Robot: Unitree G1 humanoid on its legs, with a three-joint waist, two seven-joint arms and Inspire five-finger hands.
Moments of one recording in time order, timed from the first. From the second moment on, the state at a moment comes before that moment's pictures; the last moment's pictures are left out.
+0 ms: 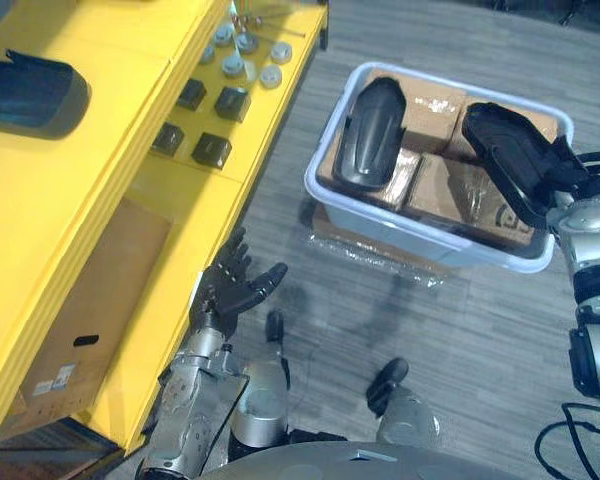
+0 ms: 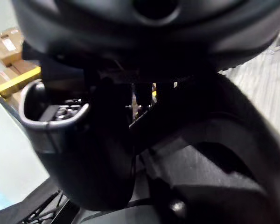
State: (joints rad) left arm 0.28 0.17 -0.14 0.00 -0.54 -0.25 -0.09; right arm -0.73 -0.77 0.01 0.85 0.00 0.26 -0.44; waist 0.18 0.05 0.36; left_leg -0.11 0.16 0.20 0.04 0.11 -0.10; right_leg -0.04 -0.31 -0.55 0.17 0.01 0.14
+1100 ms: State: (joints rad) left arm -0.05 0.11 -0.30 0.20 -1.37 0.12 -0.13; right arm -0.28 -0.38 0.11 0.38 -0.47 -0.26 -0.44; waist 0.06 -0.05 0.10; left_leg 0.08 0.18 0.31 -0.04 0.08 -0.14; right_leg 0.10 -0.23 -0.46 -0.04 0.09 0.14
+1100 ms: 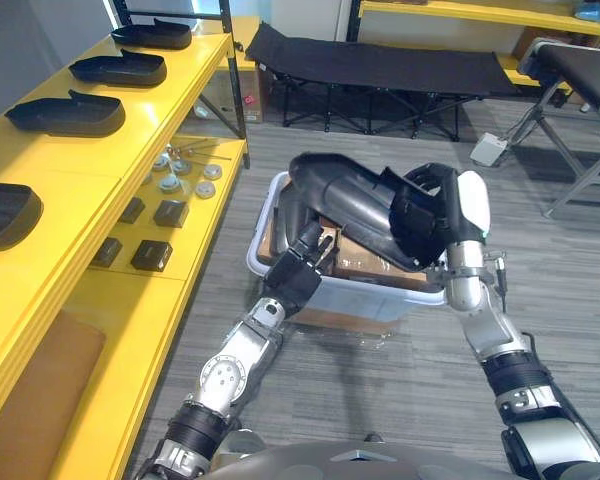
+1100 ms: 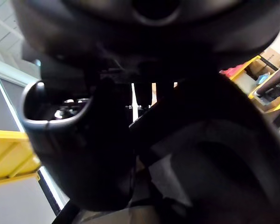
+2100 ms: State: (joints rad) left arm -0.12 0.11 -0.35 0.29 -1.21 -0.01 0.00; right arm -0.26 -0.28 0.34 0.33 -0.44 -0.32 -0.44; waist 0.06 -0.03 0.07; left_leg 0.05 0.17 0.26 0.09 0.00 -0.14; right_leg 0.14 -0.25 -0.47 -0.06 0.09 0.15
